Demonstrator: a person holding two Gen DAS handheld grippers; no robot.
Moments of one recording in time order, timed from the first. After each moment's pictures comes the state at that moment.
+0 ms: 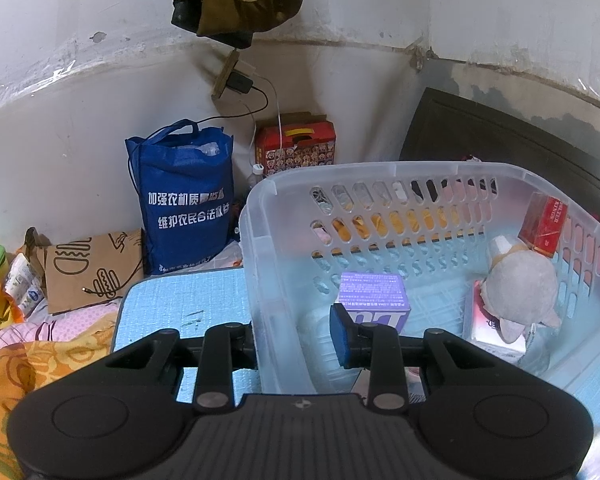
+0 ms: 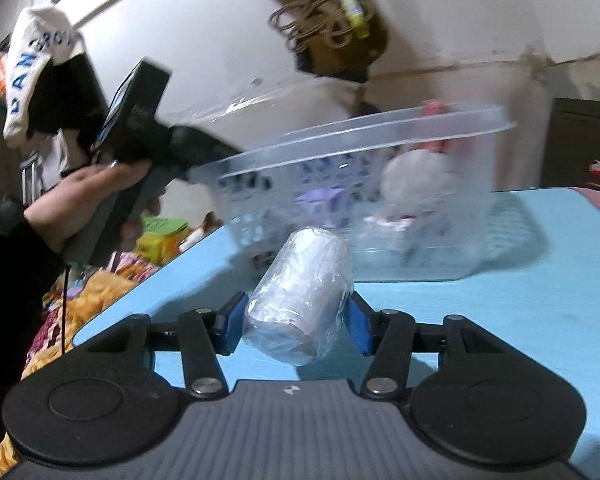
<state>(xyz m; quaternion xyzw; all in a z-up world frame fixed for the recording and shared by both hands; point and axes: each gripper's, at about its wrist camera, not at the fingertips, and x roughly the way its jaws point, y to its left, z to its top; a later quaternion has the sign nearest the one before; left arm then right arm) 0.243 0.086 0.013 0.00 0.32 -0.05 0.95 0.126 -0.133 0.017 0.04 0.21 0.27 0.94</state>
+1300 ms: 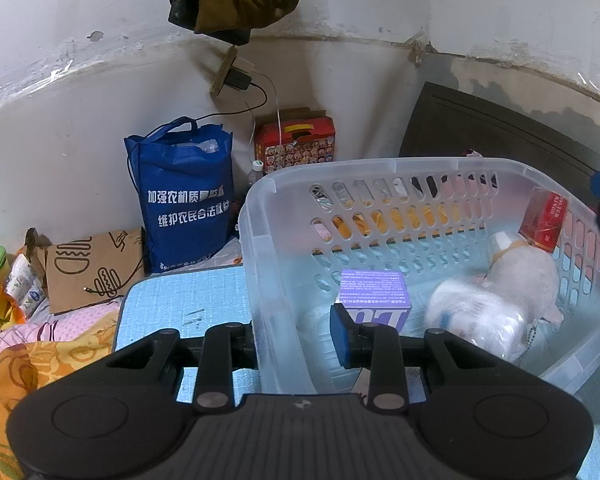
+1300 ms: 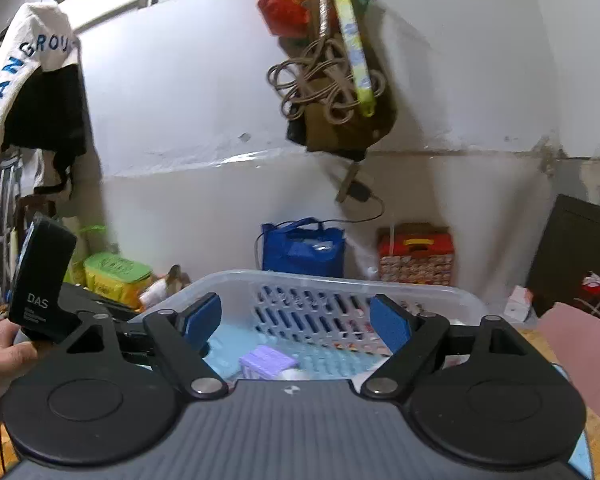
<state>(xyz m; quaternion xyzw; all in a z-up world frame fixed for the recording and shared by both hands) 0.243 0.083 0.013 0.00 0.33 -0.04 0.94 0.222 -0.122 0.119 -0.03 0.14 0.26 0.96</state>
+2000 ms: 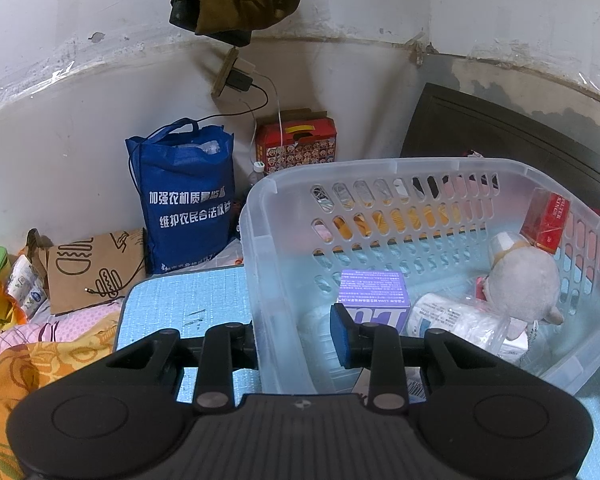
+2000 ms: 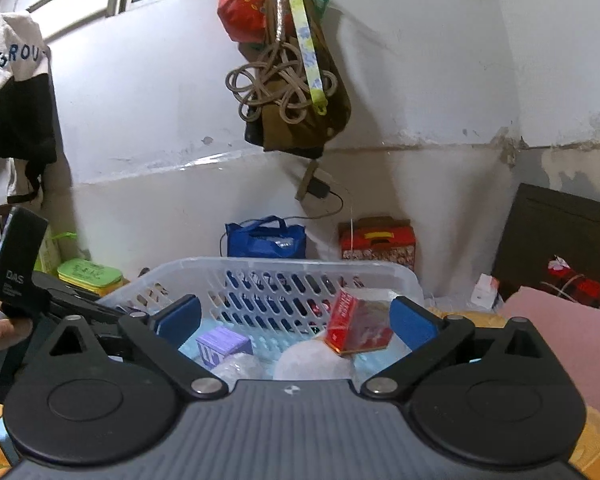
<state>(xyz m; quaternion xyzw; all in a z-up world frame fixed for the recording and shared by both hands) 0.244 0.084 0.013 0.00 0.32 -0.04 0.94 0.217 -0.159 0.115 -0.01 0.14 0.22 0.97</state>
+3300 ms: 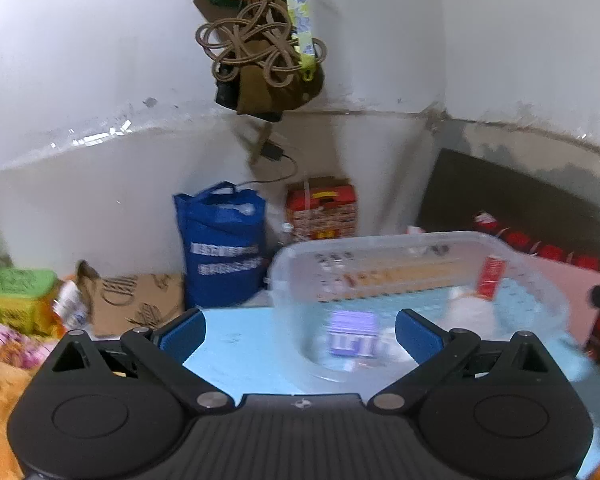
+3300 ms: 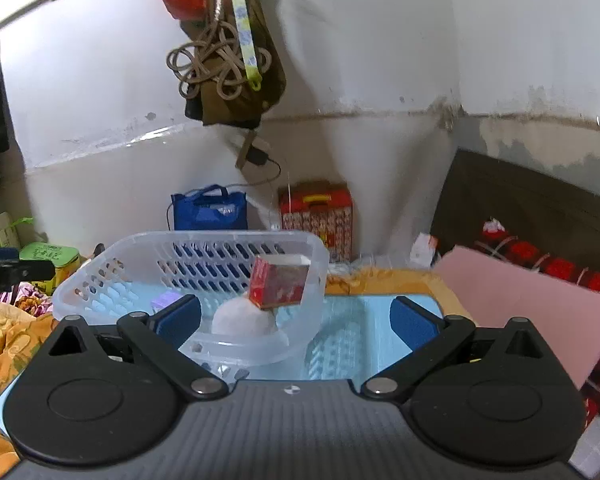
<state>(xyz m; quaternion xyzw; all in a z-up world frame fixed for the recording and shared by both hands) 0.146 0.071 0.083 -0.02 0.24 0.00 0.97 0.194 -0.204 0.144 -0.01 0.21 0.13 0.97</state>
